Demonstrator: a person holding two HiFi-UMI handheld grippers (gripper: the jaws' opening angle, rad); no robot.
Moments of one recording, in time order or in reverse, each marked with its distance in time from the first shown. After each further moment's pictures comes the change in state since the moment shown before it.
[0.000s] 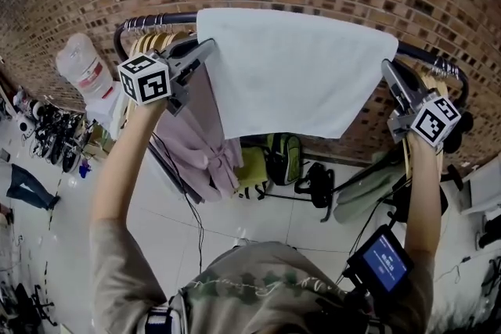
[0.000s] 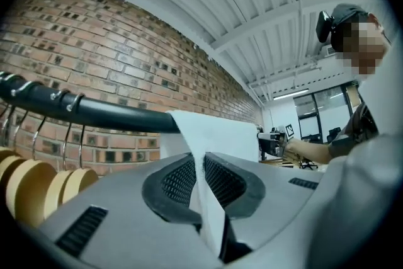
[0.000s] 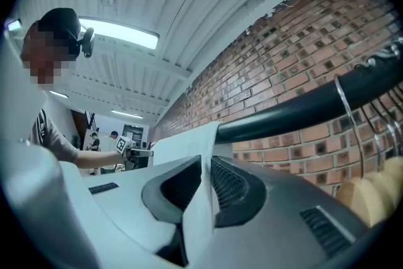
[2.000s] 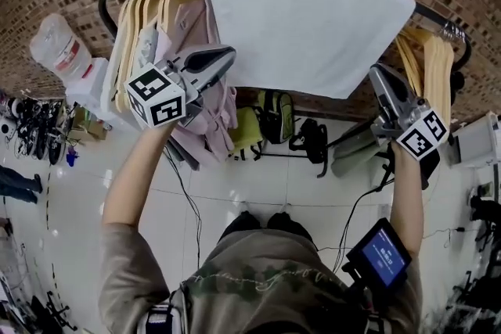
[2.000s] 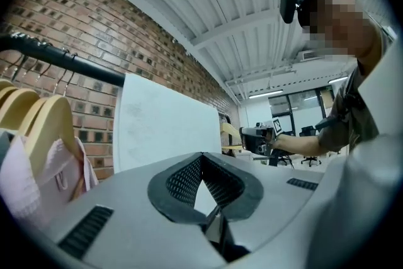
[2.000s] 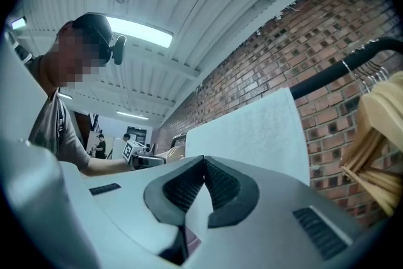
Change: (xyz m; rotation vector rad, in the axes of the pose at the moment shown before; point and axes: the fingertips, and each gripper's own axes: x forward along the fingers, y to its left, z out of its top) left arm -0.046 -0.093 -0.065 0.014 0.021 -0.199; right arm -0.014 0.140 -0.055 0.009 -0.019 0.021
